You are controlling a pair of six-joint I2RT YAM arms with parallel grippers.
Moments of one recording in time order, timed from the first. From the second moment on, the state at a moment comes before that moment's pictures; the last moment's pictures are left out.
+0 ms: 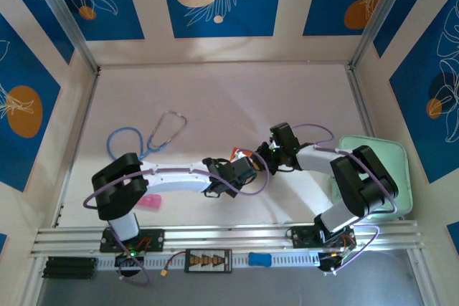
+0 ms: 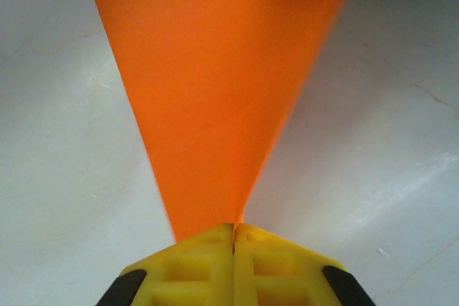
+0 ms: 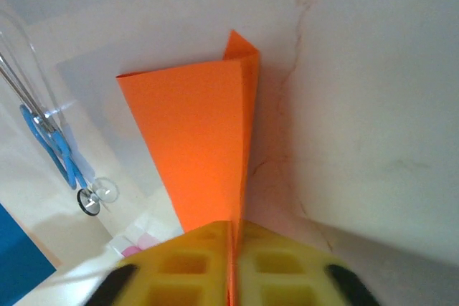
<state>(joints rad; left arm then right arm) -1.18 1.72 1.05 -0.54 -0.31 -0.45 0.45 1.53 0.61 -0.06 -0.52 1.22</state>
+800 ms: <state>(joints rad) -1.06 1.66 0.81 -0.18 -0.02 -0.55 0.35 1.22 0.55 -0.25 -0.45 1.04</state>
